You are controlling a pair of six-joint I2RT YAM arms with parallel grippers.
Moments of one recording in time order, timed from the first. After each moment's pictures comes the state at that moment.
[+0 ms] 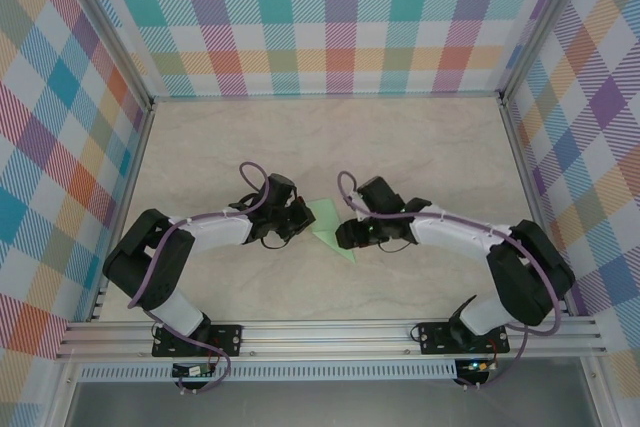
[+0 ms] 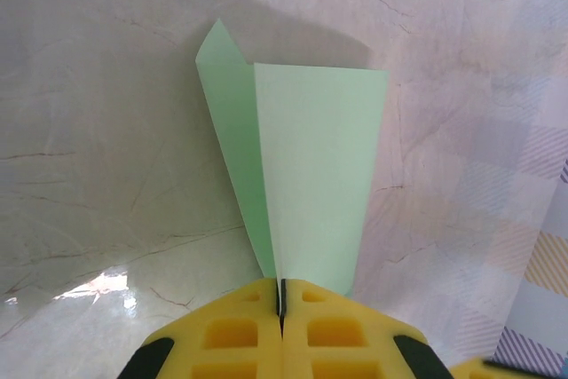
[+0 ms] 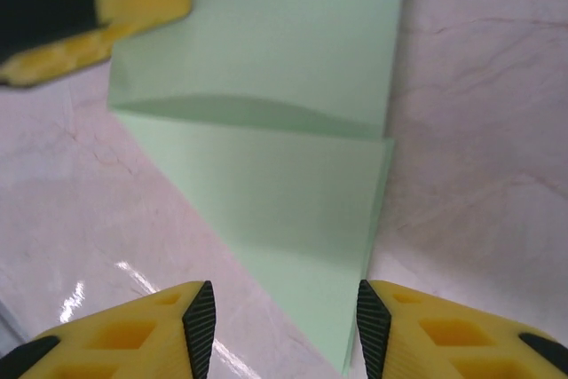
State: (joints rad) left arm -0.60 1.60 0.75 0.00 0.26 -1.15; right arm 0.75 1.46 0.80 -0.37 -0.26 0.42
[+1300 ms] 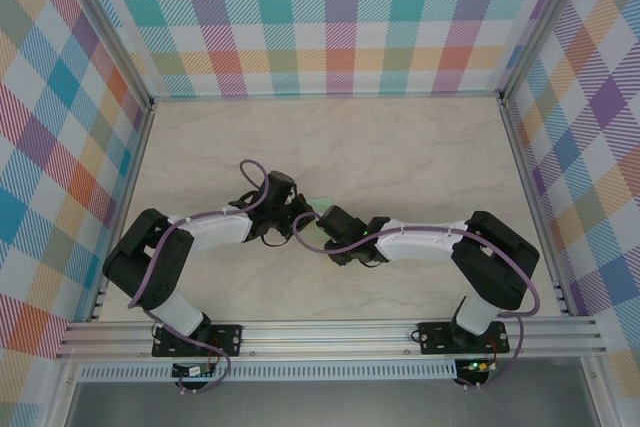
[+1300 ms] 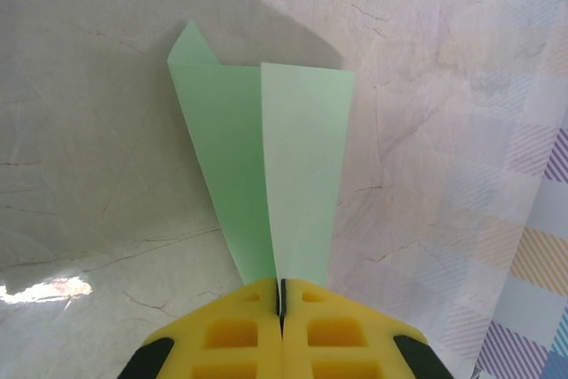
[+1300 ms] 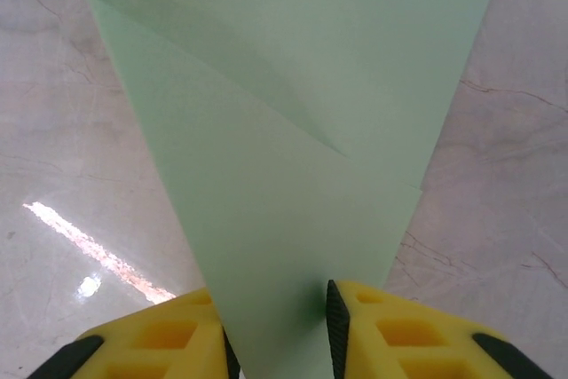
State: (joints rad) left arm -0.60 1.60 0.77 -0.01 0.27 -1.15; right arm 1.00 1.64 0.86 -0.34 0.19 0.27
